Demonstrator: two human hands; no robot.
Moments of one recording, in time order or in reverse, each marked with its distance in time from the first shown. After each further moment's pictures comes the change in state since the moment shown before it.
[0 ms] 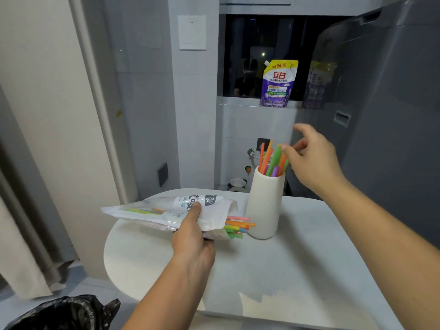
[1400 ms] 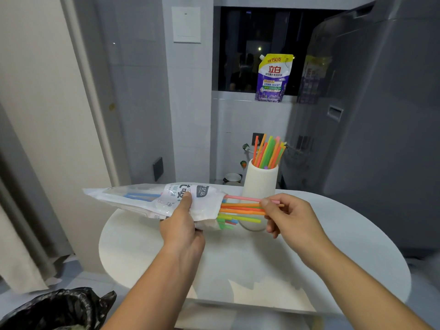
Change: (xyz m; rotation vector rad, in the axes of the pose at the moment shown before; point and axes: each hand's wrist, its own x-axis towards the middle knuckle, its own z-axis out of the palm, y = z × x) left_hand -0.010 0.007 0.005 -0.016 0.019 0.128; right_hand -0.120 0.009 0.020 0.585 -0.293 0.345
